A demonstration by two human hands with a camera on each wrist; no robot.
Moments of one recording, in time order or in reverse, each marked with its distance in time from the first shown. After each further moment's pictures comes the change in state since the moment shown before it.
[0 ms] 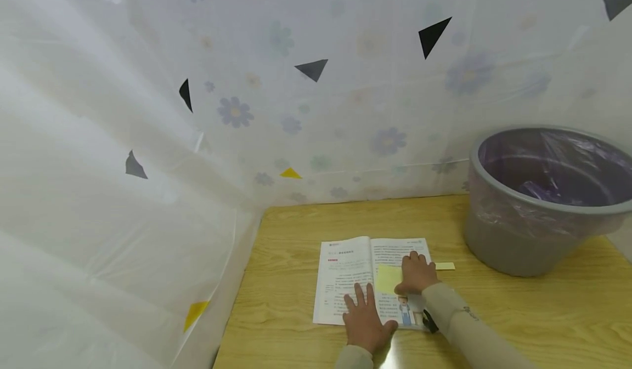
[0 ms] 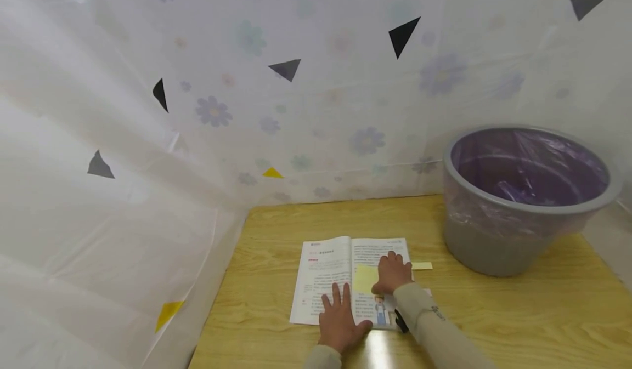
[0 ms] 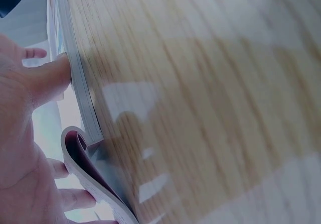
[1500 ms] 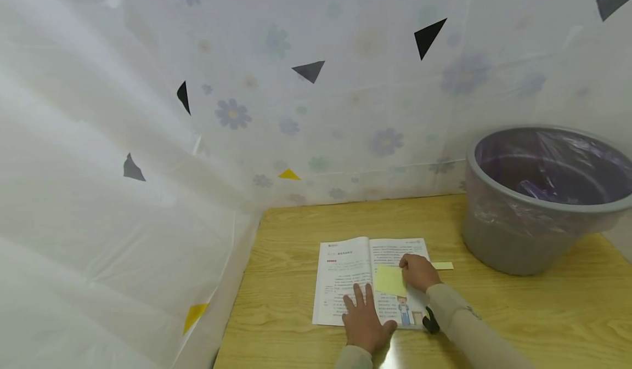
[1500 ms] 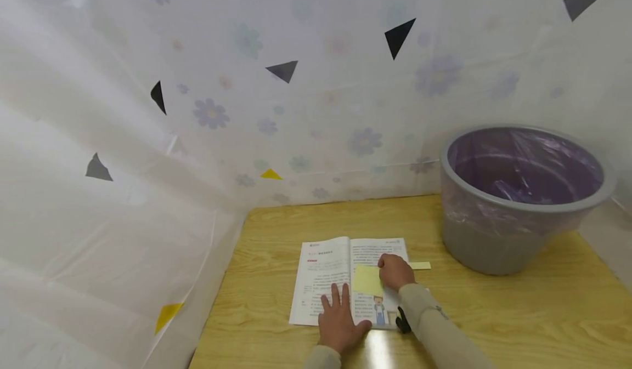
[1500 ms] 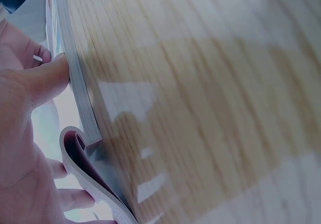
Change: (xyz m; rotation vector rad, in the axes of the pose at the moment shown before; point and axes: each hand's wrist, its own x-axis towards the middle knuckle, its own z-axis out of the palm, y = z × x) left_hand 0.000 -0.001 0.001 0.002 0.011 -0.005; right_hand 0.016 0.022 0.016 0.301 0.122 0.013
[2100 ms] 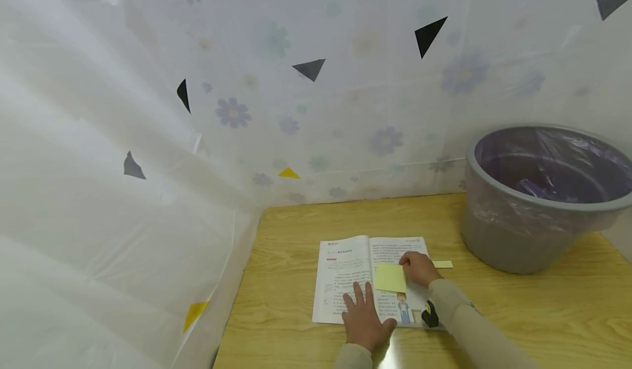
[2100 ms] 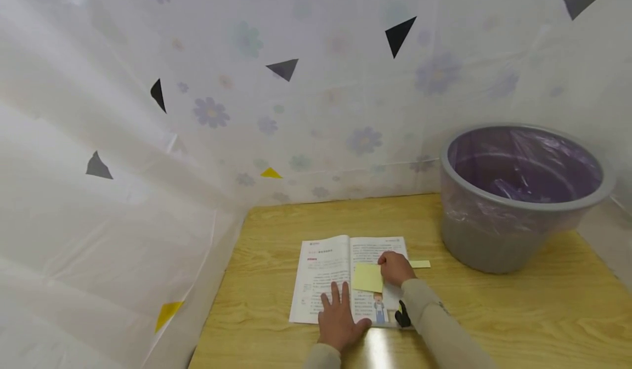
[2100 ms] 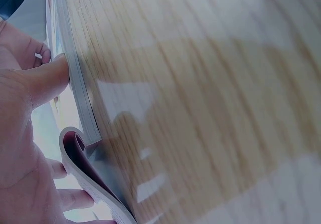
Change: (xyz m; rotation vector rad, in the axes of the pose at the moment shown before) left_hand 0.001 0.000 0.001 -0.026 -0.006 0.001; right_hand 0.005 0.007 -0.003 0.076 -0.041 -0.019
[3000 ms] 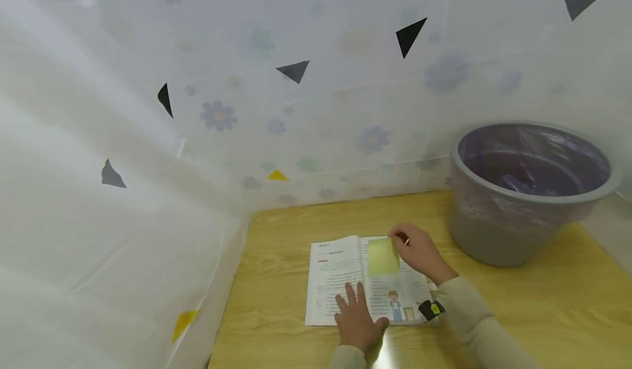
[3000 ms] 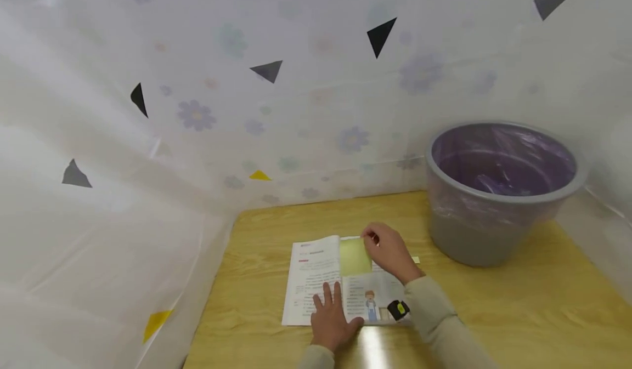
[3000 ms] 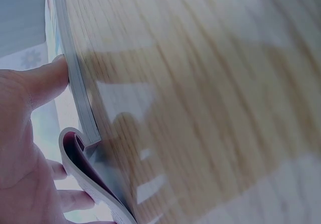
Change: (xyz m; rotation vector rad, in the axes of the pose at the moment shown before) left_hand -0.002 -0.002 0.001 -0.033 0.036 0.023; right_hand -0.052 -0.088 -0.088 0.124 0.314 -0.280
